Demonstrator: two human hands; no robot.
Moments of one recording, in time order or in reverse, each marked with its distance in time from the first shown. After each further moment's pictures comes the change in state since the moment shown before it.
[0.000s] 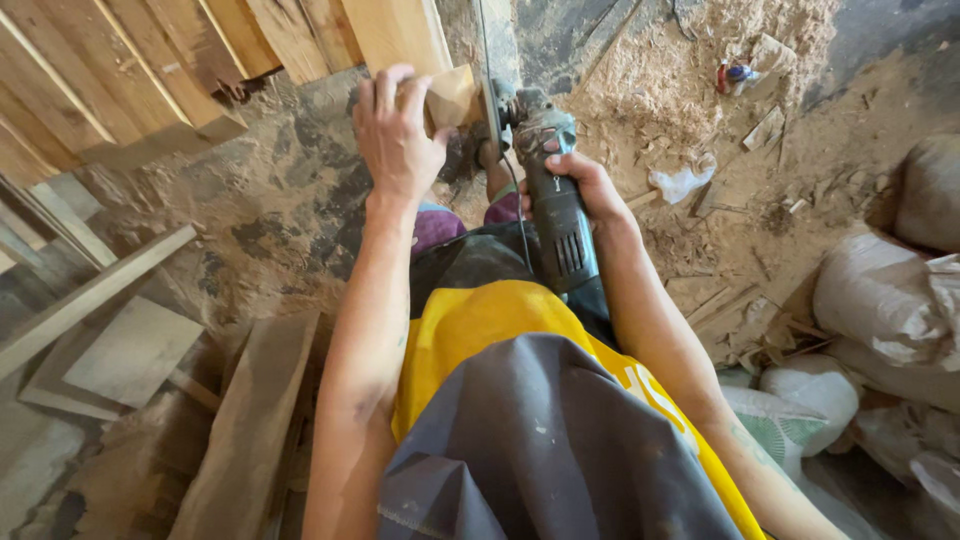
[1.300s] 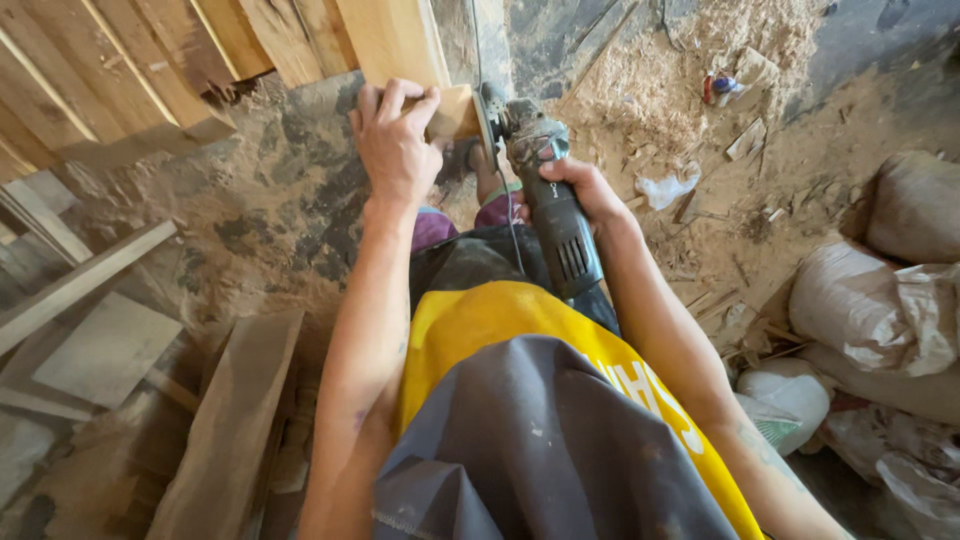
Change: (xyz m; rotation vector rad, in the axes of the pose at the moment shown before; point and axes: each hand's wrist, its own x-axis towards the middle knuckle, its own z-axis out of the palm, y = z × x) left_hand 0.008 0.015 -0.008 -0.004 0.043 -0.016; right_hand 0.003 -0.024 0.005 -0.095 0.125 0.031
